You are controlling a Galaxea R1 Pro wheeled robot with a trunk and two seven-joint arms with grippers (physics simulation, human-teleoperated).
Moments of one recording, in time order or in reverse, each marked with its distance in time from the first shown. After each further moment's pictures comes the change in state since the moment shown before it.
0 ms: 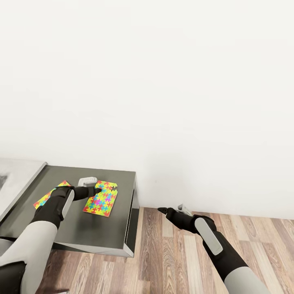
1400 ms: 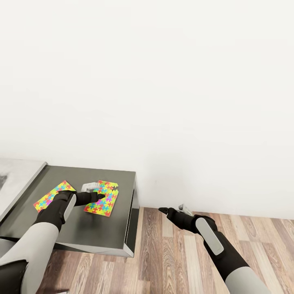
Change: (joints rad) left arm 0.000 -0.004 -0.003 0.087 0.001 -0.002 -0.068; right arm 0.000 -0.008 0.000 0.000 -0.002 0.001 0.001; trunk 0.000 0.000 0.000
